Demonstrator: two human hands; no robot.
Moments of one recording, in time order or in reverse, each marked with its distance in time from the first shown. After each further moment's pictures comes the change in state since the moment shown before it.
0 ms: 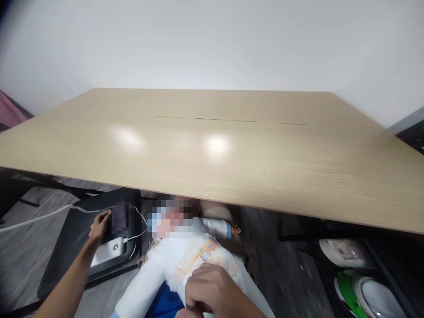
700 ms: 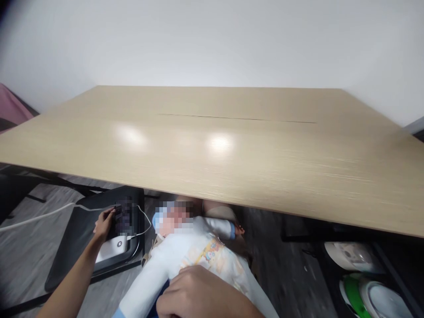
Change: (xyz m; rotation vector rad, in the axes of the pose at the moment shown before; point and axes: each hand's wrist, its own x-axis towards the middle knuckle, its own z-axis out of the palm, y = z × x) left_hand 0.011 -0.013 0.011 -0.166 0.054 0.053; right_hand 0.057 -0.004 0.015 -0.073 -0.485 -0.198
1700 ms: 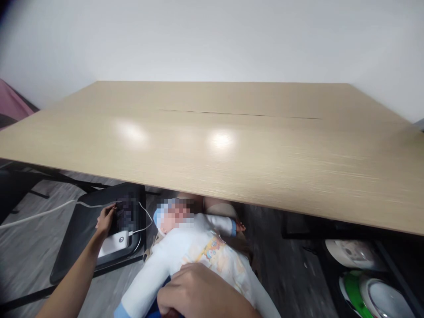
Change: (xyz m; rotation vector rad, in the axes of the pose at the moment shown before) left_hand 0.005 -0.008 -0.001 -0.048 -0.021 0.033; right_hand 0.003 0.005 0.003 0.036 -0.010 0.012
